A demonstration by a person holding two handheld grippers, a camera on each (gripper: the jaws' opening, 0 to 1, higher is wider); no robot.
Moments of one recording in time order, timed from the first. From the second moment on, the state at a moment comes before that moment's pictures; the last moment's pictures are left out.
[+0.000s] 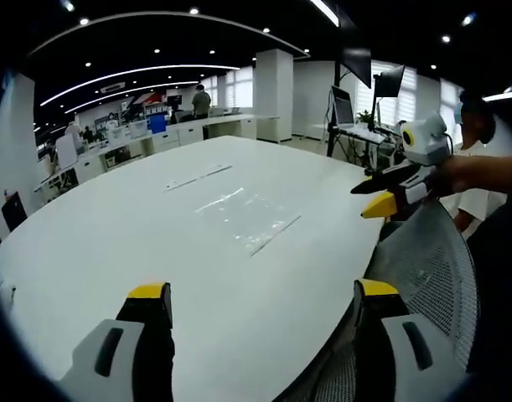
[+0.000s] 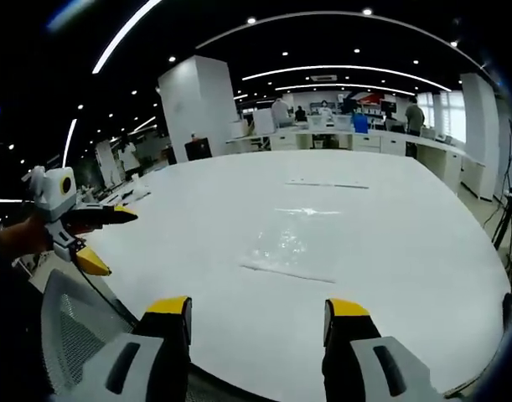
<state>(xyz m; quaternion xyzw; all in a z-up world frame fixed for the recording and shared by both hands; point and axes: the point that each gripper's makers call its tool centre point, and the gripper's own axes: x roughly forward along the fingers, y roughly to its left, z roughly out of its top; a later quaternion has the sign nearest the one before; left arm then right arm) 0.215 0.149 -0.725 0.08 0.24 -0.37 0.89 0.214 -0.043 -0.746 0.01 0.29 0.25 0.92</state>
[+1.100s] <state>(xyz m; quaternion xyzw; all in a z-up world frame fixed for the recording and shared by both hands) 0.215 0.146 -0.724 0.08 0.24 -0.36 0.90 0.256 -0.010 -0.777 -0.05 0.31 0.34 0.89</state>
